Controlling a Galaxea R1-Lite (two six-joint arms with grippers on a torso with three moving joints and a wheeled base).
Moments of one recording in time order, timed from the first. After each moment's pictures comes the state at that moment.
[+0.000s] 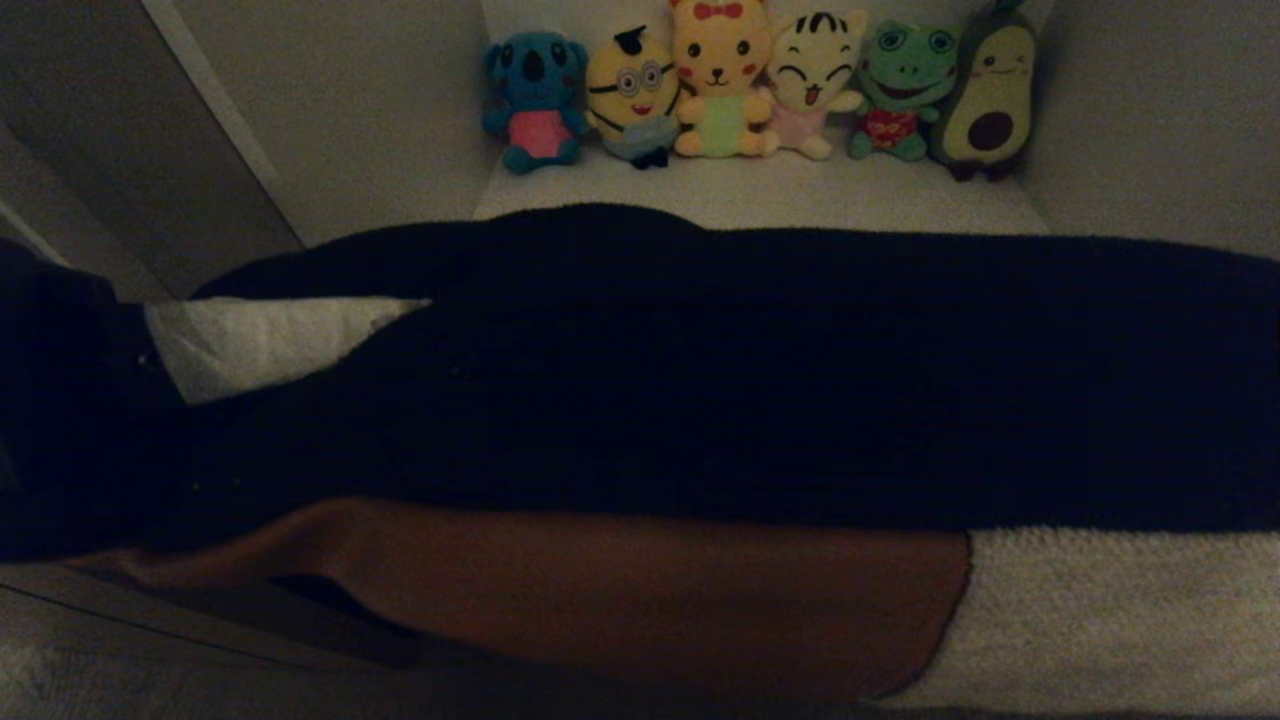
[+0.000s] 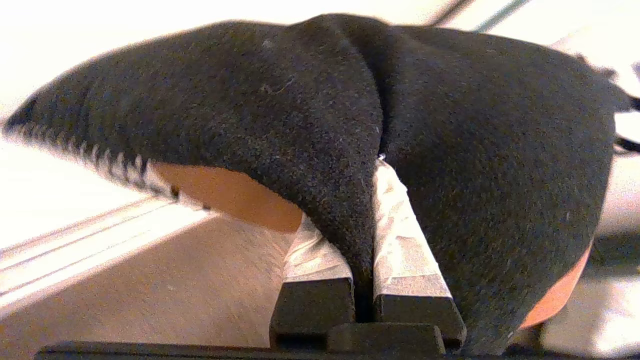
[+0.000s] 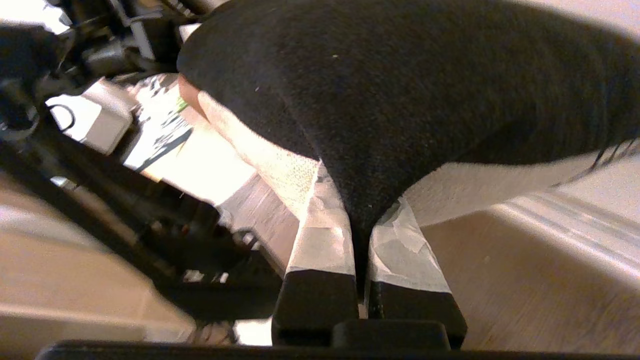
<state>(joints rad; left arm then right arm) -0.72 1.05 -1.05 0.05 -0.19 -0.29 0.59 0.69 -0.94 0.19 0.30 0.41</state>
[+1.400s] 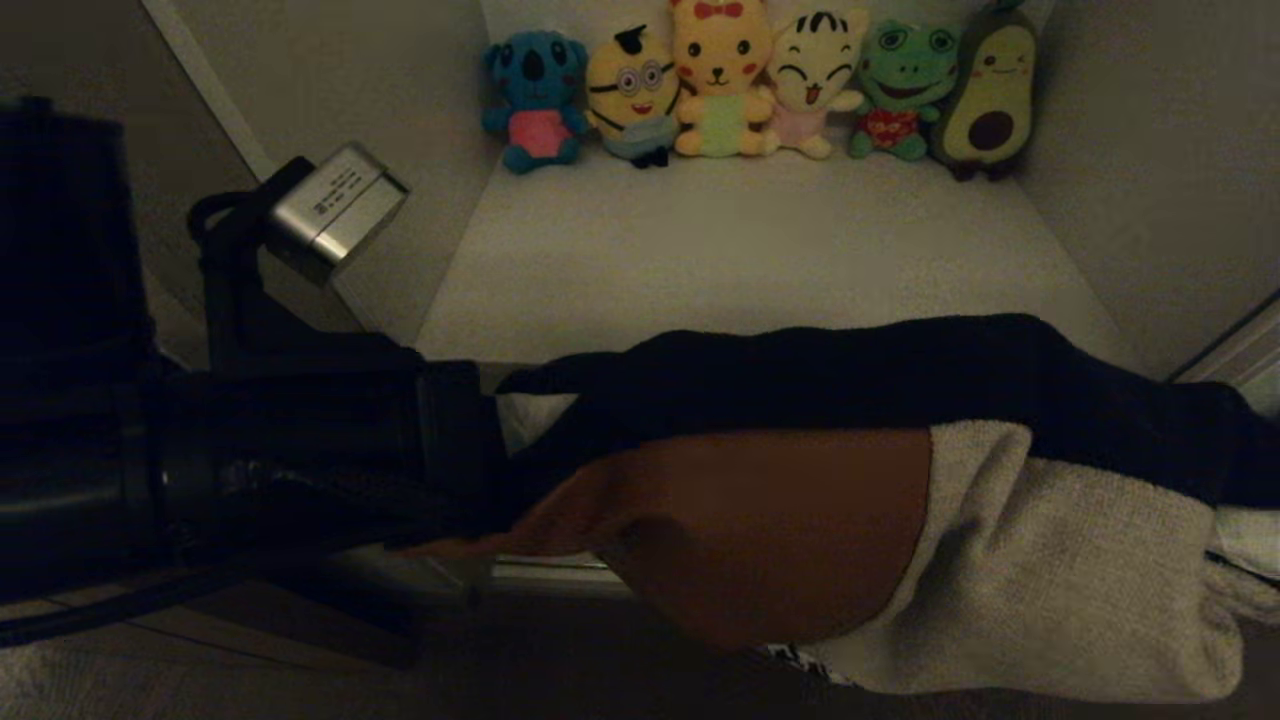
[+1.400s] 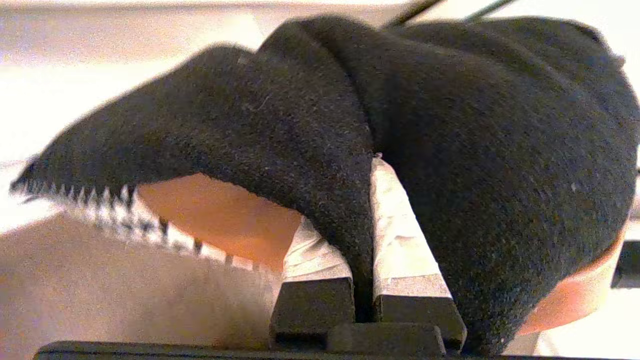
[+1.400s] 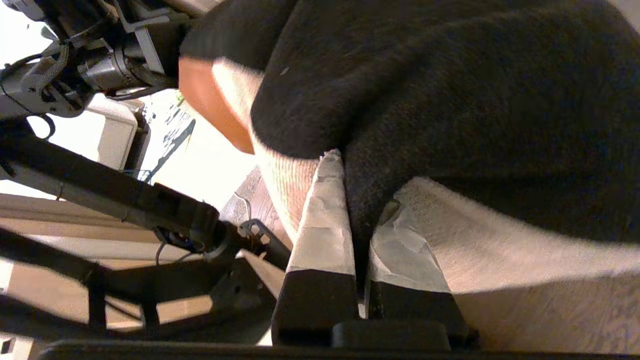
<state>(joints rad) -0.76 1.30 -0.97 -0.16 -0.21 -0.41 0.59 0.87 -0.80 0.01 0.30 0.55</state>
